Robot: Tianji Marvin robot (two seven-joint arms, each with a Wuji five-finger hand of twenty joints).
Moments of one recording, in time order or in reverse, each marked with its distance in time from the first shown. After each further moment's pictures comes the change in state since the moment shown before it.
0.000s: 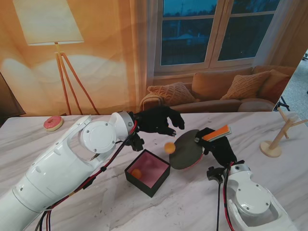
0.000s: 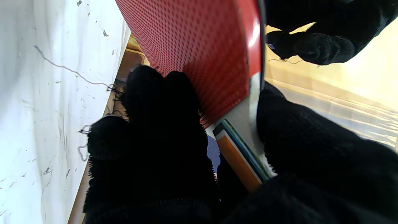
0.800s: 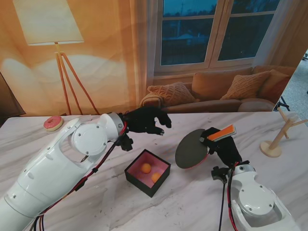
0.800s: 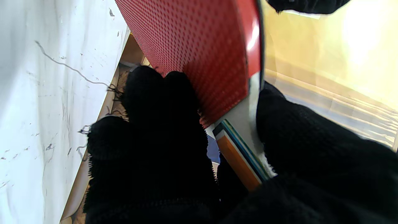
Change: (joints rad) left arm 0.074 0.020 -0.099 -0.016 0.131 -0.011 -0.032; right arm -0.012 -0.001 0.033 0.006 -0.050 -0.013 -0.018; left_hand -0.025 0.025 -0.026 0.002 0.000 0.000 -0.046 -0.003 -0.013 -0.011 -0.009 -0.039 -0.055 0.007 0.034 0.016 -0.073 -0.003 -0.013 -0.001; right_hand 0.000 0.000 0.000 0.000 0.000 0.000 0.000 0.000 0.000 0.000 0.000 0.001 0.000 0.000 0.000 0.000 0.000 0.000 0.000 0.000
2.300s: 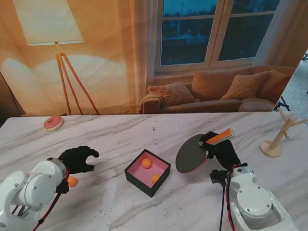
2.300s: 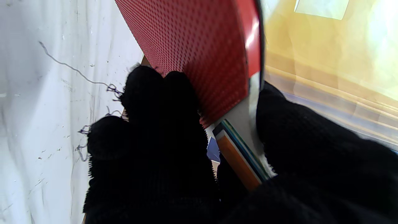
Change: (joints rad) left arm 0.631 0.080 -0.538 -0.193 0.575 0.066 -0.121; right arm -0.015 0.000 -0.009 -0.014 -0.008 0.081 -0.006; left_hand -0.079 0.151 -0.144 0.113 -0.231 0.033 -0.293 -0.078 -0.336 -0.019 -0.155 -0.022 -0.259 0.001 -0.205 -0.037 -0.292 -0.018 -0.199 0.023; right_hand 0.000 0.000 0.000 0.000 0.000 0.000 0.000 0.000 0.000 0.000 0.000 0.000 0.000 0.000 0.000 0.002 0.000 0.000 0.000 0.000
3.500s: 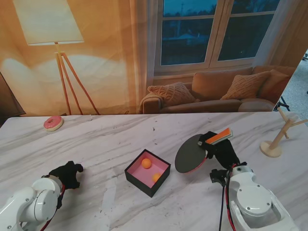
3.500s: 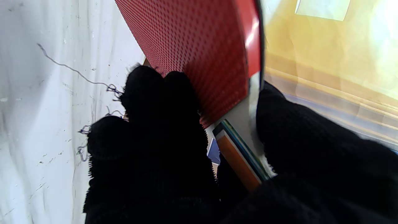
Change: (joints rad) left arm 0.055 -0.006 0.029 0.155 0.160 0.103 0.113; right arm 0.010 0.000 0.000 0.006 0.010 0.012 0.018; left_hand -0.083 -0.153 0.255 0.000 -0.115 0.022 0.190 0.069 -0.105 0.026 0.257 0.255 0.315 -0.011 0.296 0.057 0.461 0.011 0.131 -0.121; right_hand 0.000 0.000 0.000 0.000 0.000 0.000 0.000 0.000 0.000 0.000 0.000 0.000 0.000 0.000 0.000 0.000 0.000 0.000 0.000 0.000
